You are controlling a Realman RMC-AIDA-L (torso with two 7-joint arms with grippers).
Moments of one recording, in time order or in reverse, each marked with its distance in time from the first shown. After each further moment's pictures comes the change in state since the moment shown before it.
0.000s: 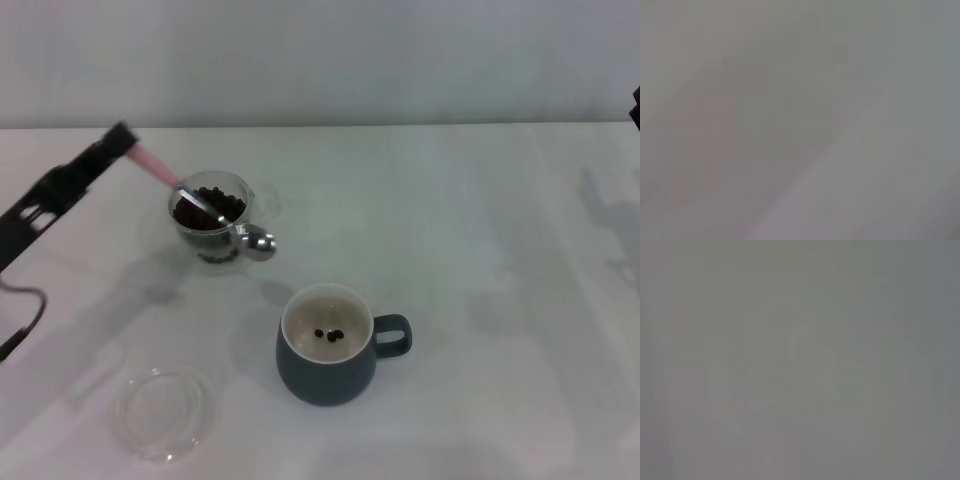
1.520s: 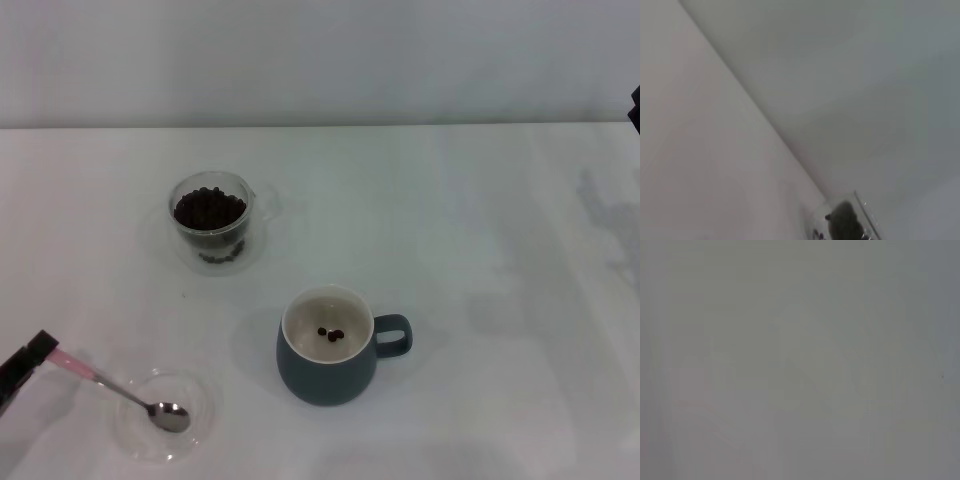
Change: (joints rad) left arm 0.305 0.003 0.008 -0.058 0.060 0.191 -0.021; right arm -0.002 0.001 -0.006 -0.002 0.000 -0.004 -0.002
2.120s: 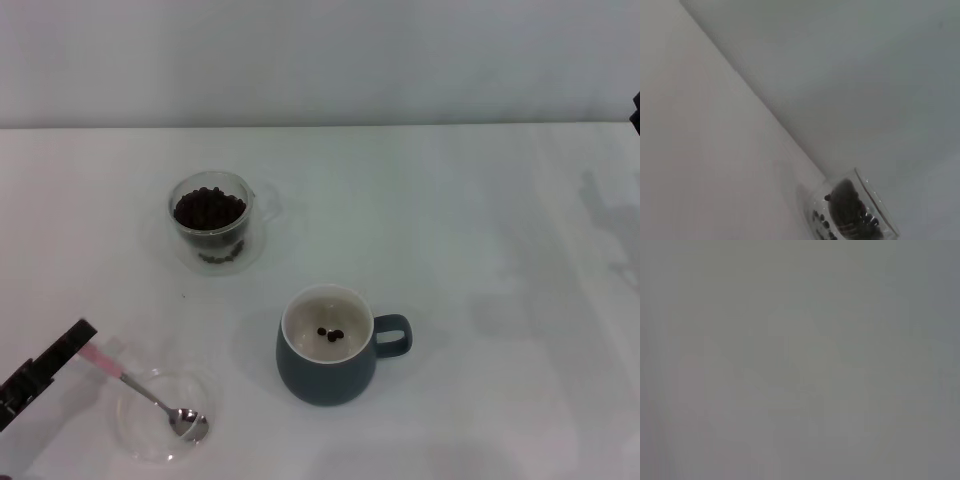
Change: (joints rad) left arm -0.058 -0.005 0.002 -0.039 0.031 0.049 0.076; right arm -0.006 -0.001 0.000 0.000 0.000 0.006 0.001
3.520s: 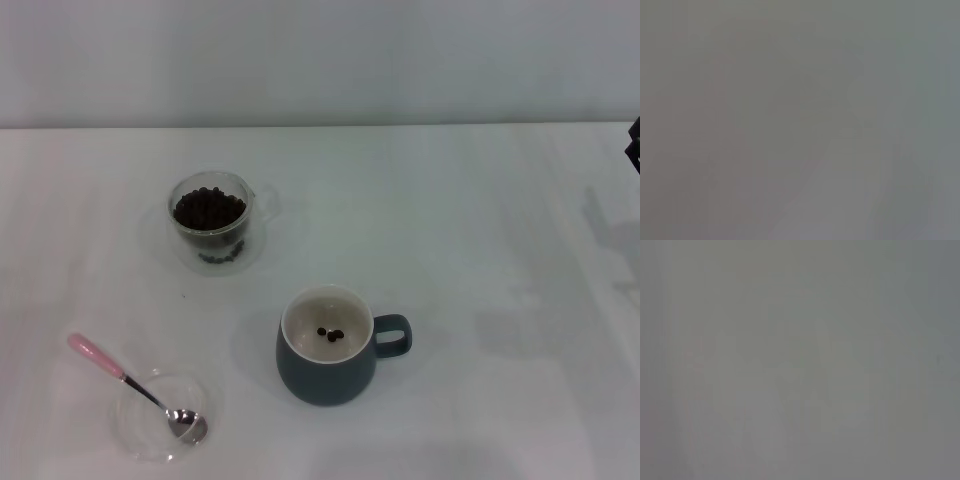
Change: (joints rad) left arm -0.067 -0.002 -0.012 -0.057 -0.710 0.083 1.060; right arm -0.044 0.001 -0.042 0.013 -0.002 -0.002 -0.081
